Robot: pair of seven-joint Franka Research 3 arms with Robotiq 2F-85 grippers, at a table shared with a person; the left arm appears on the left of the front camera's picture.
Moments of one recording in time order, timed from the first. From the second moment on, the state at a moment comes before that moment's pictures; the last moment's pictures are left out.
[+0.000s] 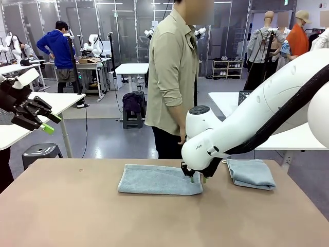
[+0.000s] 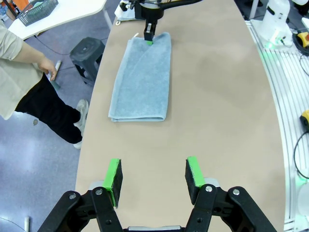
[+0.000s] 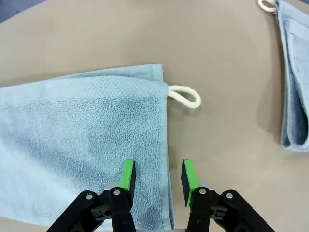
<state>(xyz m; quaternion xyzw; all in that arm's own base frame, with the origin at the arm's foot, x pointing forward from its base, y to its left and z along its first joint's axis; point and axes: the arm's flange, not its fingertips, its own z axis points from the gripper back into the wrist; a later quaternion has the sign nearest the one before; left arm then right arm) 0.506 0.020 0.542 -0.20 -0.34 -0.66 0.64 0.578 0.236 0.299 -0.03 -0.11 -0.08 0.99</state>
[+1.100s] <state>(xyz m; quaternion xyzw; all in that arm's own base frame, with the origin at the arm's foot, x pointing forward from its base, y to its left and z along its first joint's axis) 0.506 0.020 0.542 -0.20 -0.34 -0.66 0.64 0.576 0.217 0.291 0.03 -0.13 -0.04 0.99</state>
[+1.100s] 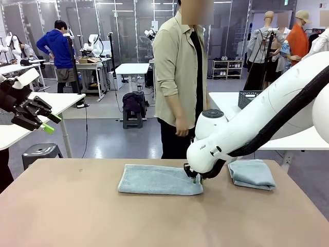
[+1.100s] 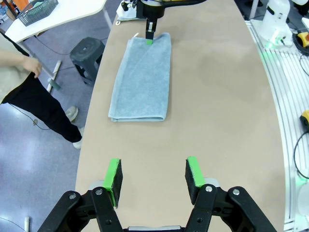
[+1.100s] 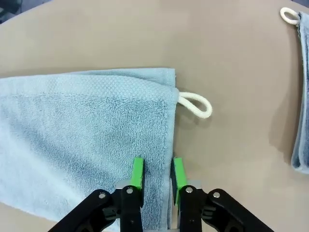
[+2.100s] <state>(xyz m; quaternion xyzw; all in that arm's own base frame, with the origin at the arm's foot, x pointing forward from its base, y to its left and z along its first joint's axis) 0.506 0.020 0.542 -0.20 -0.34 -0.66 0.64 0.576 0.218 0.291 0.03 -0.13 -0.04 0.99</state>
